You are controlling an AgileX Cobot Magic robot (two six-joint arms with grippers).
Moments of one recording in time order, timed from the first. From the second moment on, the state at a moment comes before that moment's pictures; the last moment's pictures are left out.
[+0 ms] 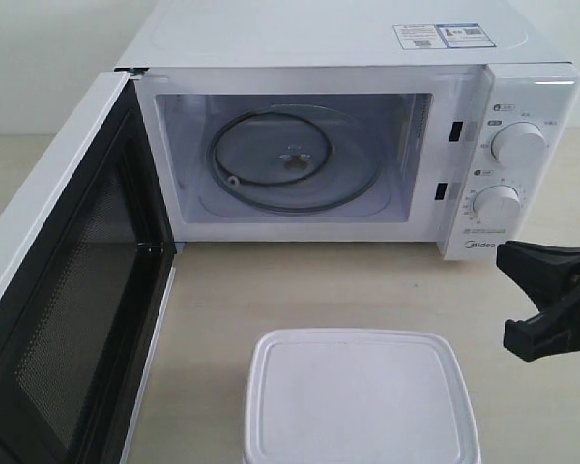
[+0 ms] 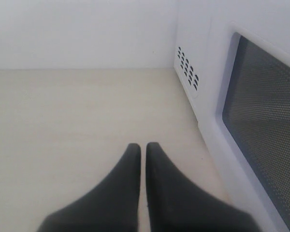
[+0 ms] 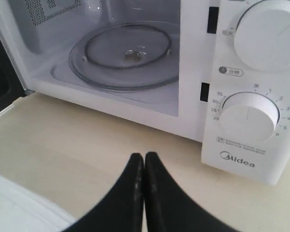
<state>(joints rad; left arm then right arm) -0.05 0.00 0.00 -0.08 0.29 0.05 0.05 1.21 -0.14 -0.65 -0.78 0.41</state>
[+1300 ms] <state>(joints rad) -0.05 0.00 0.00 -0.08 0.29 0.05 0.05 1.45 -0.13 -0.91 -0.67 0.55</state>
